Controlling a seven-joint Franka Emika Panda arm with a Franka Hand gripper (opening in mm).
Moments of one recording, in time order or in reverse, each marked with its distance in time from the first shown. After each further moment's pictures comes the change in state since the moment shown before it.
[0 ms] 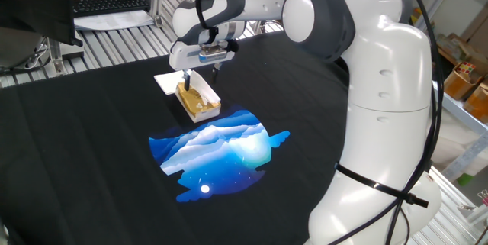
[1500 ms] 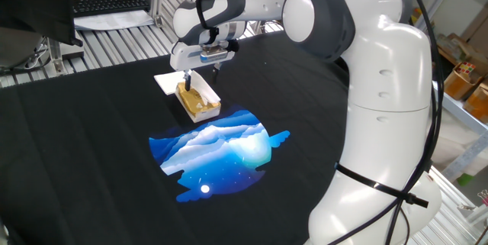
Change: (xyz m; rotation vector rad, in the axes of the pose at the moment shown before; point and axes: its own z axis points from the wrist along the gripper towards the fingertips) arm 0.000 -0.001 0.000 -0.001 -0.002 -0.032
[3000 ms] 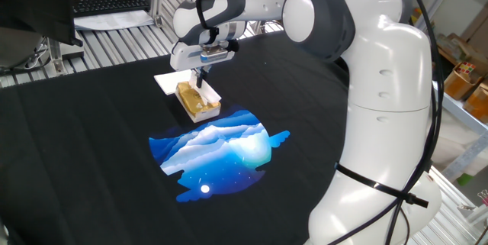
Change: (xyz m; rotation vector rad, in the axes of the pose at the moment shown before) arm 0.000 0.000 0.000 0.000 0.000 -0.005
